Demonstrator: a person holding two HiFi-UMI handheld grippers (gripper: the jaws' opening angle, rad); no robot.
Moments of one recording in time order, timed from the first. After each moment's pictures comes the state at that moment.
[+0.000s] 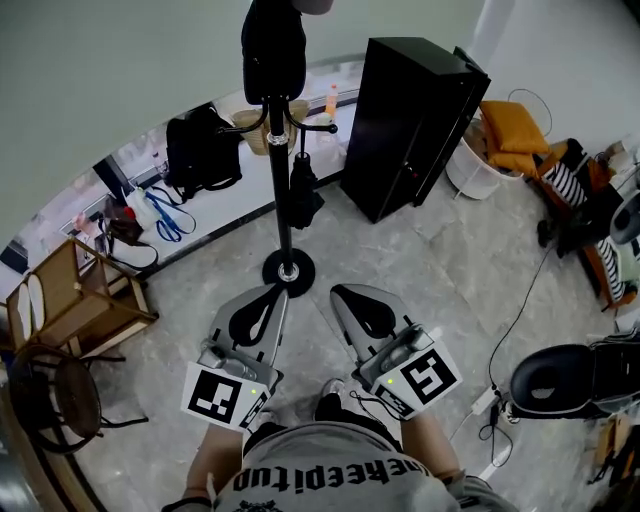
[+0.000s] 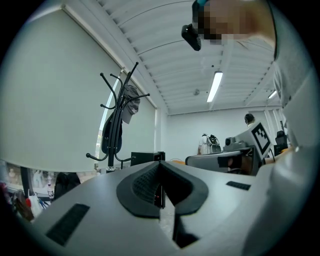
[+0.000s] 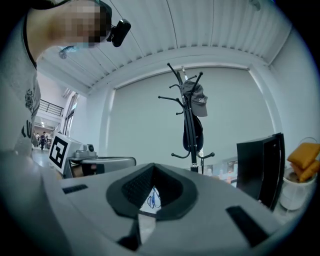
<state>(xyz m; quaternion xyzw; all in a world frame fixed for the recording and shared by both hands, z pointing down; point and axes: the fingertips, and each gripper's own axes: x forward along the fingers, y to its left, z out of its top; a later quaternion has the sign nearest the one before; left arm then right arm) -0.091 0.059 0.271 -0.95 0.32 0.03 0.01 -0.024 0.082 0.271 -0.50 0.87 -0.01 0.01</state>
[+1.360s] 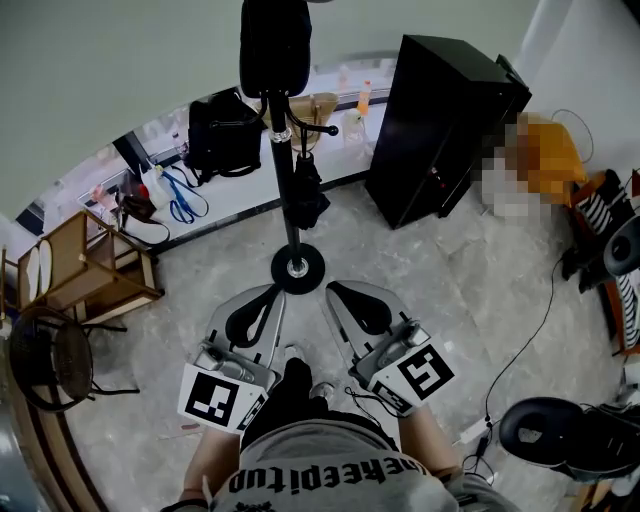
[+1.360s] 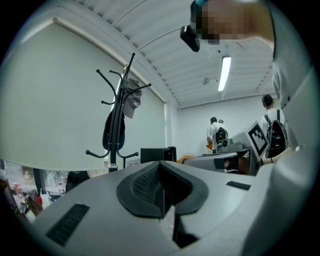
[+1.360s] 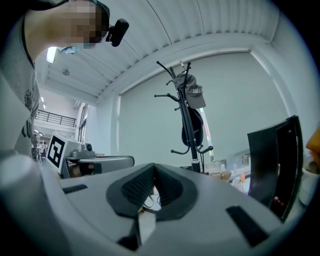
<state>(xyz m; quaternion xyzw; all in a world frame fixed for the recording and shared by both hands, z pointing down) -0.033 0.037 0.287 -0.92 0.40 0.00 0.01 0.035 0.042 0.294 -0.41 0.91 -0.04 0.03</state>
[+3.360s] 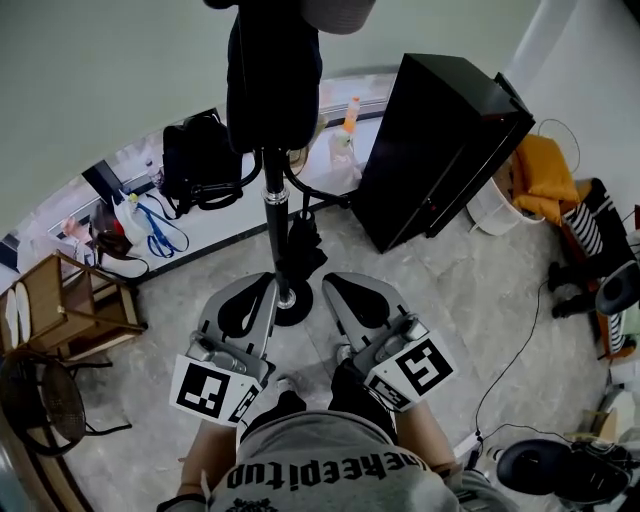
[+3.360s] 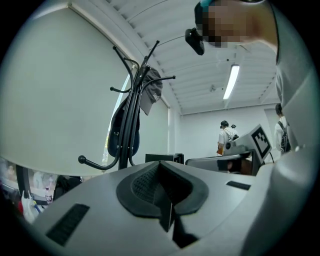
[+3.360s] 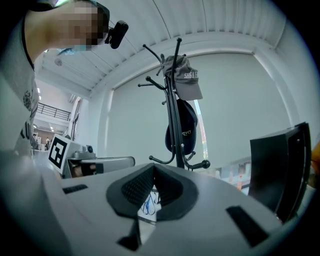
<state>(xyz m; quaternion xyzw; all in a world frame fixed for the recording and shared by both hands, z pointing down) -0.040 -0.145 0.276 -0.92 0.38 0.05 -0.01 0.032 -0.131 0.278 -0.44 0.90 -0.02 0.01</state>
